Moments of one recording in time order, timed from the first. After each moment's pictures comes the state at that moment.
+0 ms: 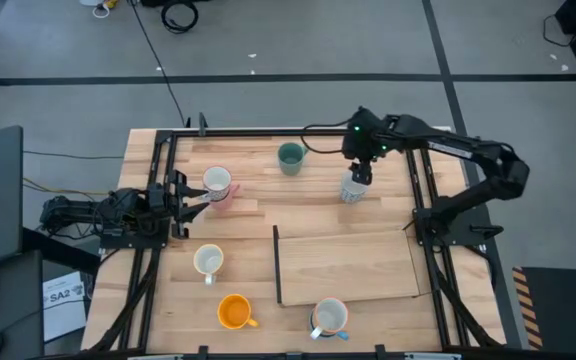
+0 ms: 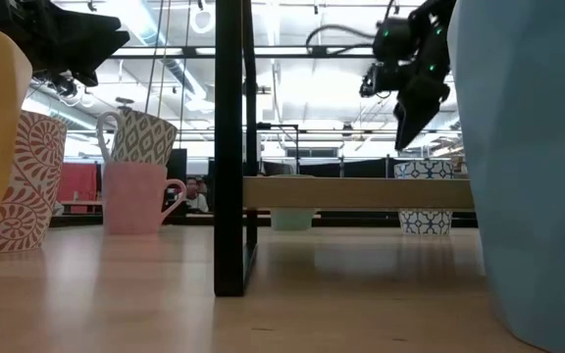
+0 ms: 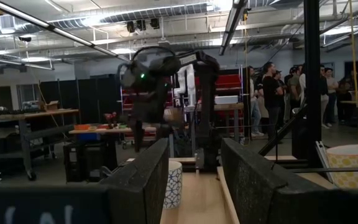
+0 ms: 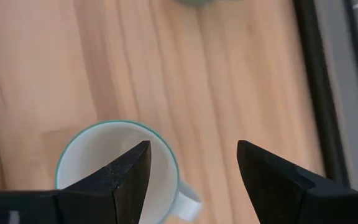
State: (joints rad) left arm -0.08 0.02 0.01 0.34 -0.22 0.11; right arm -0.56 1.39 1.13 -0.89 -0.06 -0.37
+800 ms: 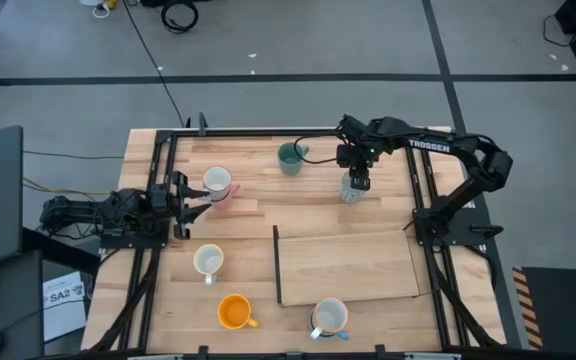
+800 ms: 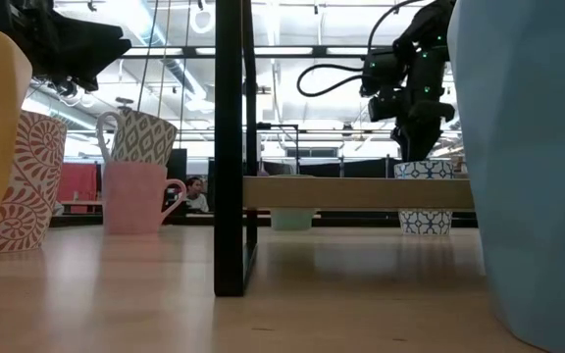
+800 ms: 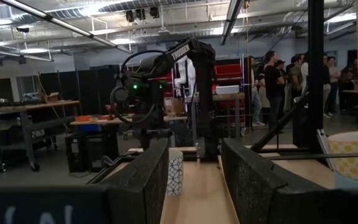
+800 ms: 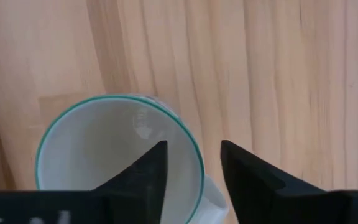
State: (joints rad) left arm -0.08 0.02 0.01 0.29 -0.23 0.11; right arm -0.57 1.52 1.13 -0.94 -0.08 -0.42
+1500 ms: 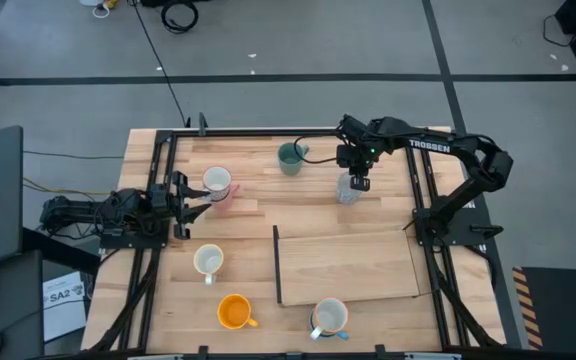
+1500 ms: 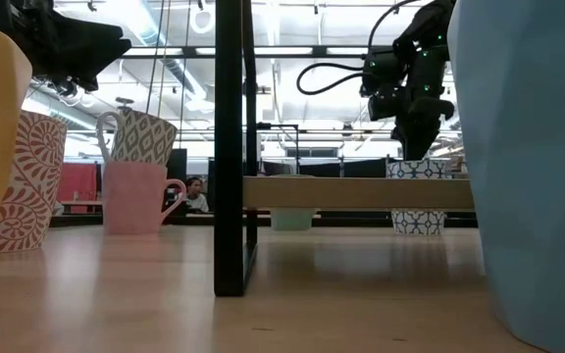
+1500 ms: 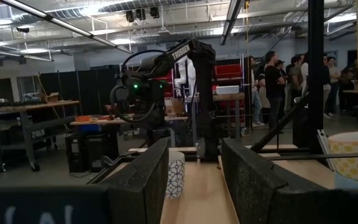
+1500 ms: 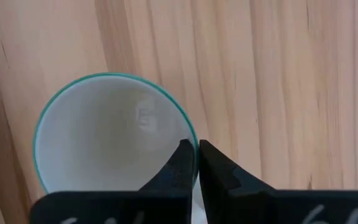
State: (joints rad) left arm -0.08 0.02 0.01 0.29 -0.23 0.11; right arm -0.56 1.52 1.13 -0.95 -0.09 -0.42
